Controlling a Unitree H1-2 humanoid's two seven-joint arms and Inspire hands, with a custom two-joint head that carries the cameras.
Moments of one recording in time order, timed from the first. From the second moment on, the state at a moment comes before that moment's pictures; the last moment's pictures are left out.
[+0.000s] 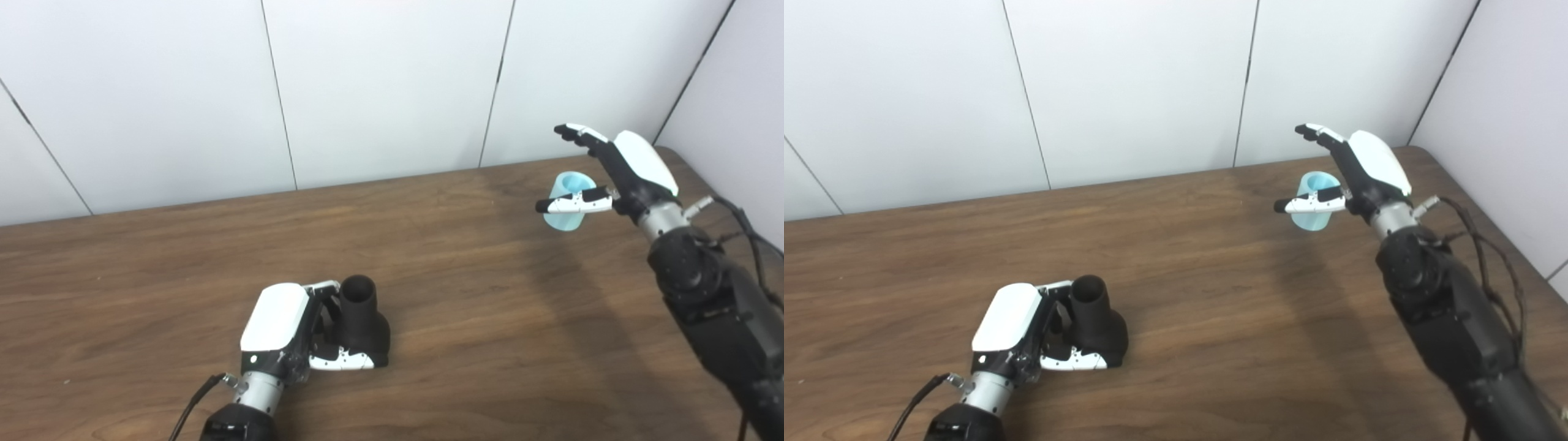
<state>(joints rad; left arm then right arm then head) -0.20 0.18 -0.46 -0.01 0.89 0.07 0.03 -0.33 -0.69 0.04 -0.05 -0.55 0.27 0.10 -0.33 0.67</state>
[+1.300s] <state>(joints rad) -0.20 0.19 -0.45 0.00 0.88 0.06 0.03 -0.51 -0.72 0.16 0.30 -0.66 0.26 0.24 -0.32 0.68</state>
